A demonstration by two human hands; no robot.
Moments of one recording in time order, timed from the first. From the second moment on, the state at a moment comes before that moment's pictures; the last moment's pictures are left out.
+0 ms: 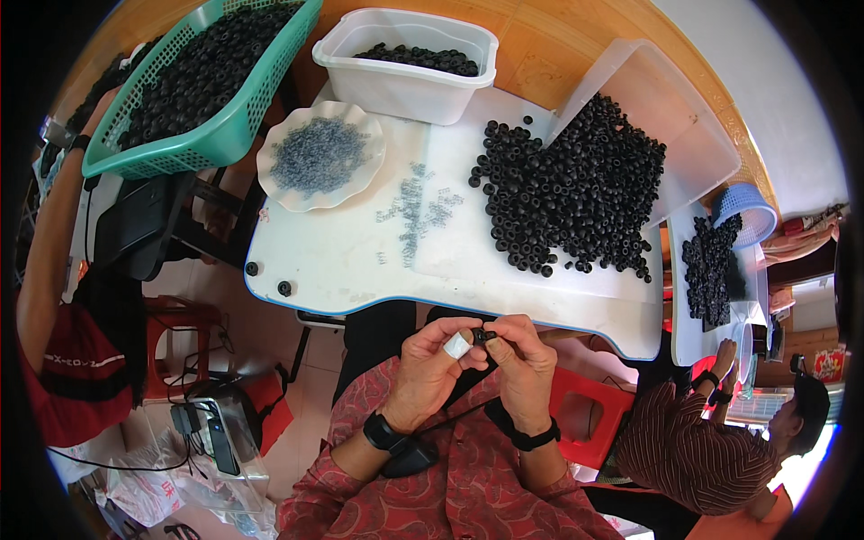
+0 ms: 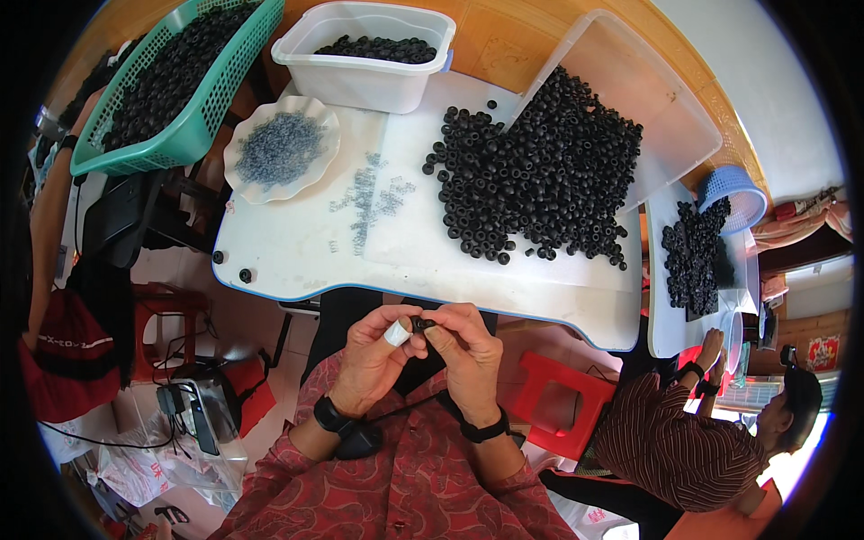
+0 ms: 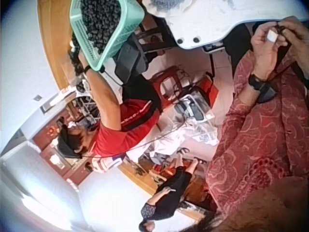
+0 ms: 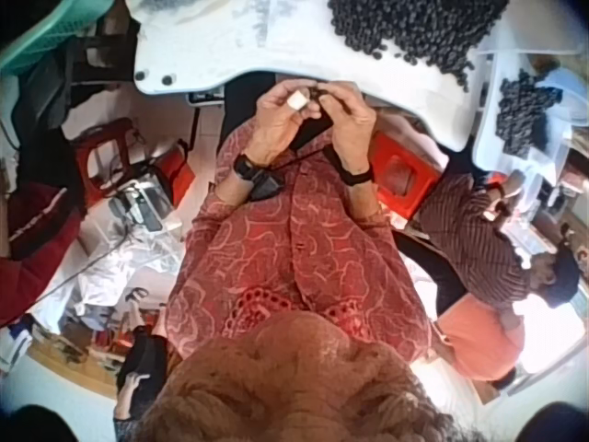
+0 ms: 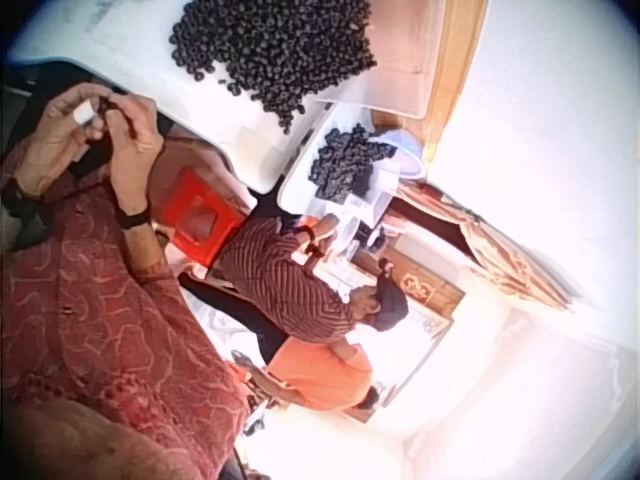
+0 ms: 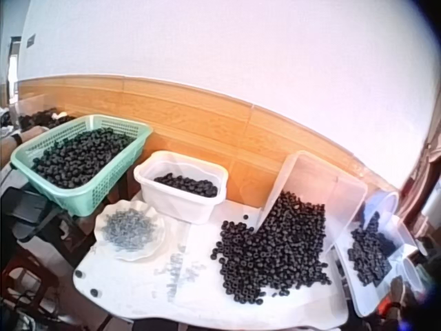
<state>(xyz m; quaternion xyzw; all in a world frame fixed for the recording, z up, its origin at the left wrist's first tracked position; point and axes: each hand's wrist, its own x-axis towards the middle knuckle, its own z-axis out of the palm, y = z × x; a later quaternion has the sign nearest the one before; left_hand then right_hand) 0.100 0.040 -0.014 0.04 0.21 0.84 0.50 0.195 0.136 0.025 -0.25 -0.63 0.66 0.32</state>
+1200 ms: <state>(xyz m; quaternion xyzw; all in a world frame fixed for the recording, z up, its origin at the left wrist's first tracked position) 0.104 0.037 -0.019 0.00 0.30 0.81 0.50 0.196 0.126 0.025 -0.24 -0.76 0.52 0.31</state>
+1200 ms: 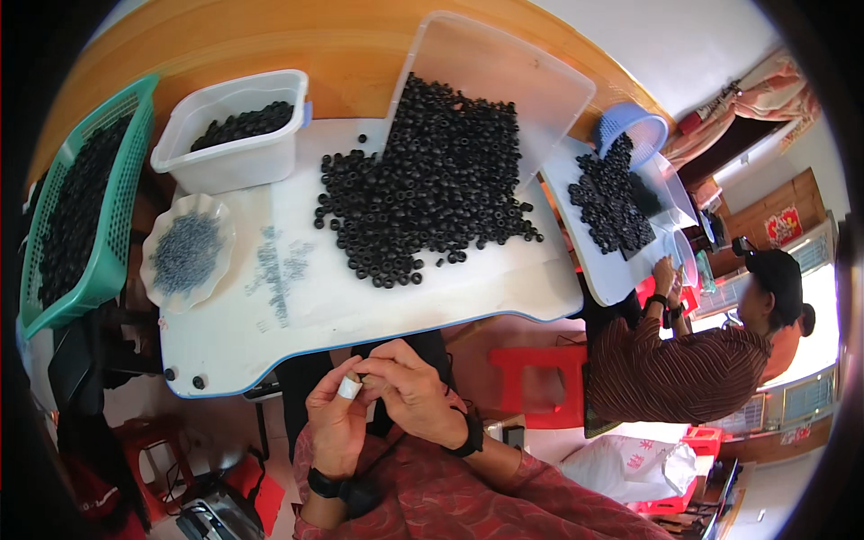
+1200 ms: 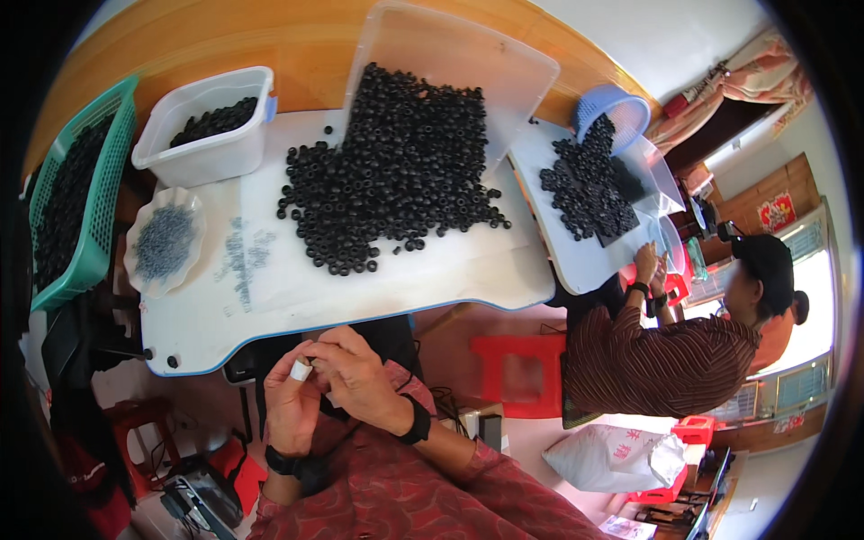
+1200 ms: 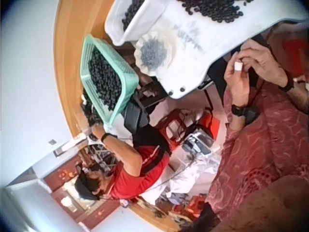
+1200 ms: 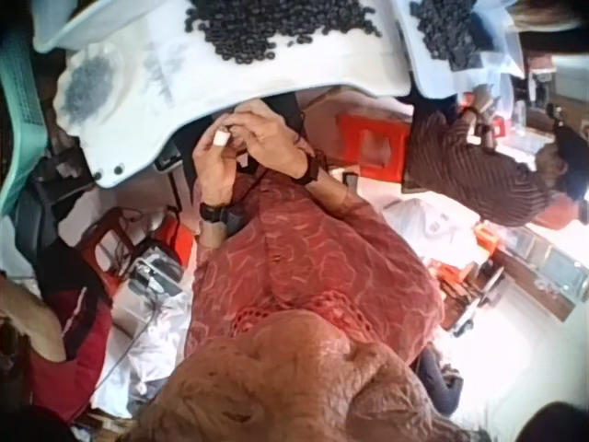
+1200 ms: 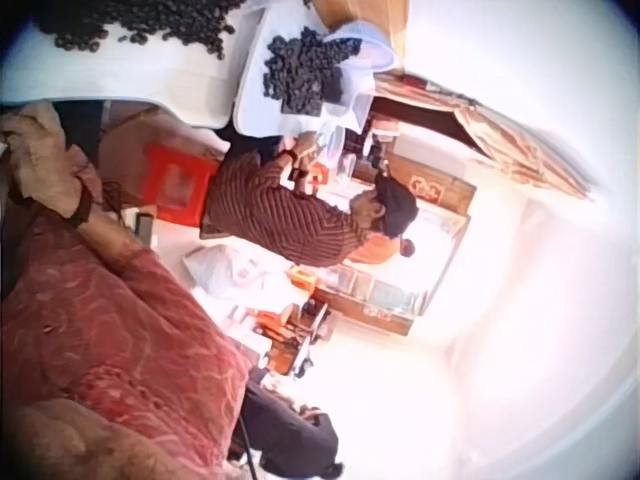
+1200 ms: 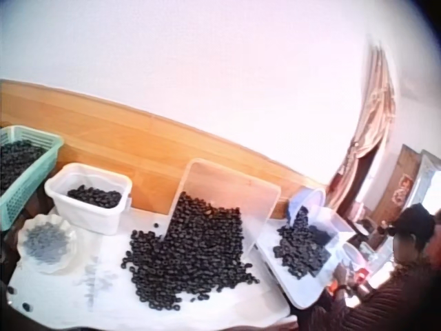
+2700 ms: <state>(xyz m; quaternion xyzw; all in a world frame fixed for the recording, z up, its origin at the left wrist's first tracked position) 0.113 0.043 -0.013 0.04 0.38 0.80 0.45 0.198 0.129 0.036 -0.21 -0.89 0.23 0.33</state>
